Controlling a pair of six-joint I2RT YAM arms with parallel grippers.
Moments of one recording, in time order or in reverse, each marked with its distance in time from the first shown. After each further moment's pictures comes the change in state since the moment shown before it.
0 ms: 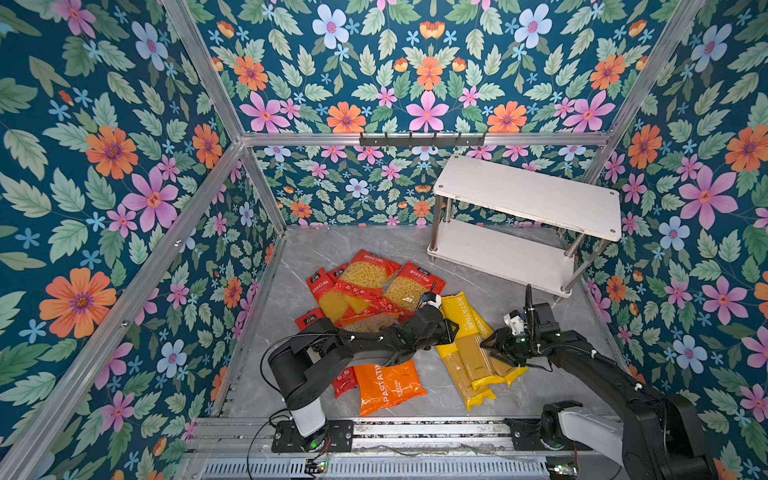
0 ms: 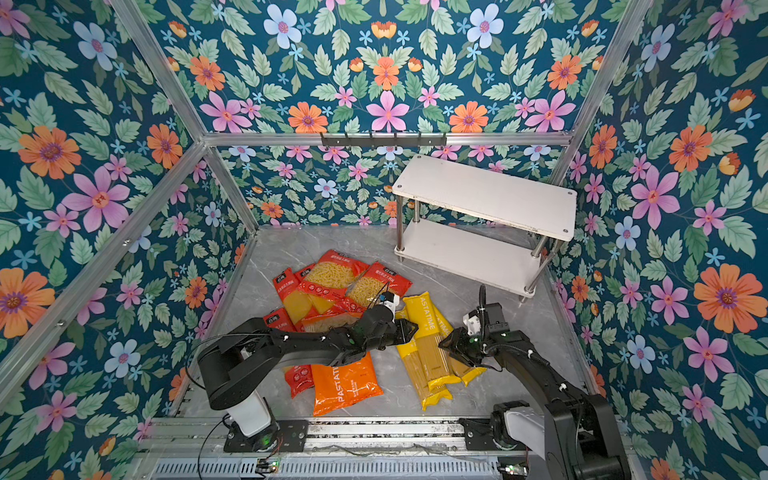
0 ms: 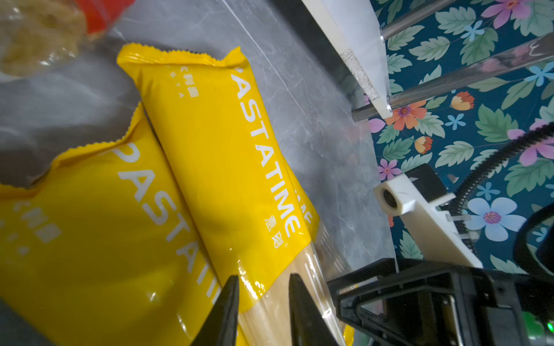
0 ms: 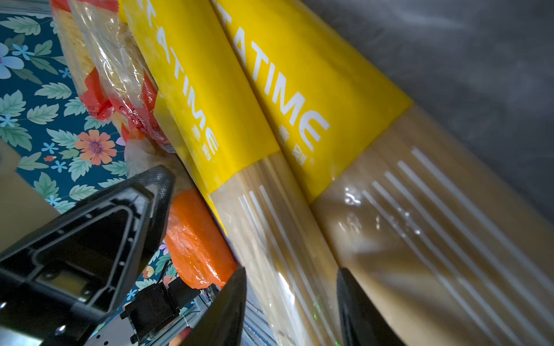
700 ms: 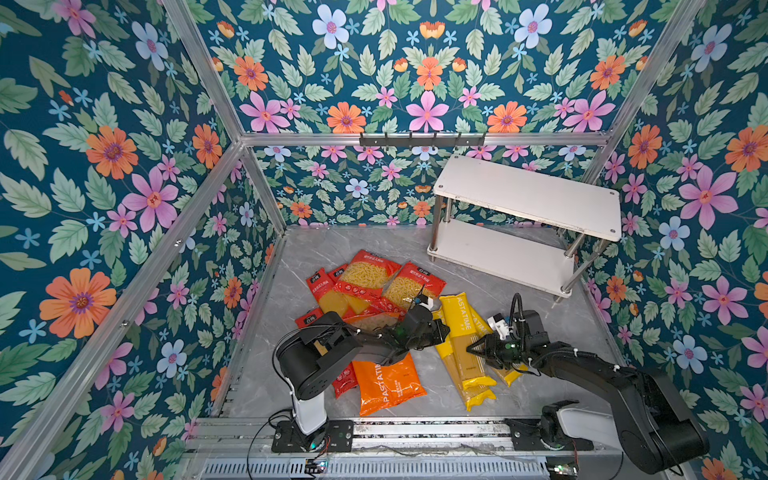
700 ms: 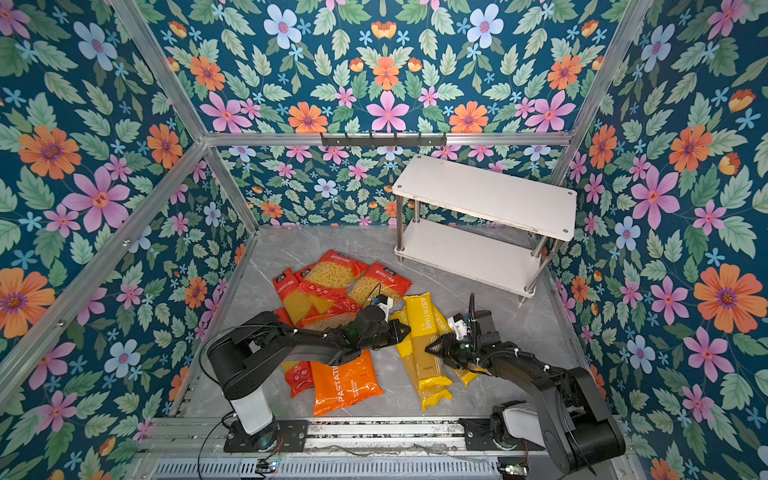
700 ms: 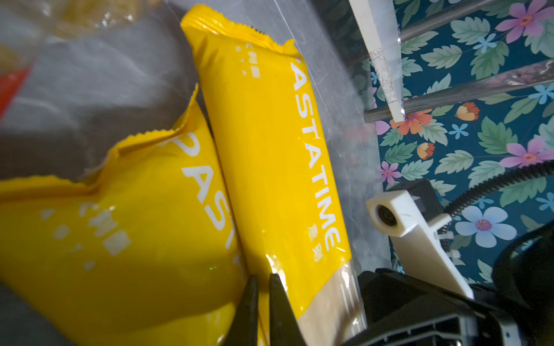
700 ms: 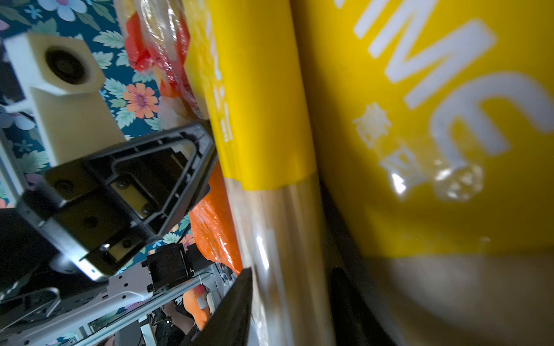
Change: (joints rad) left arm 0.068 0.037 -0.087 0.144 0.110 -0.048; right arm 0.089 0.100 -0.159 0.472 -0.165 0.106
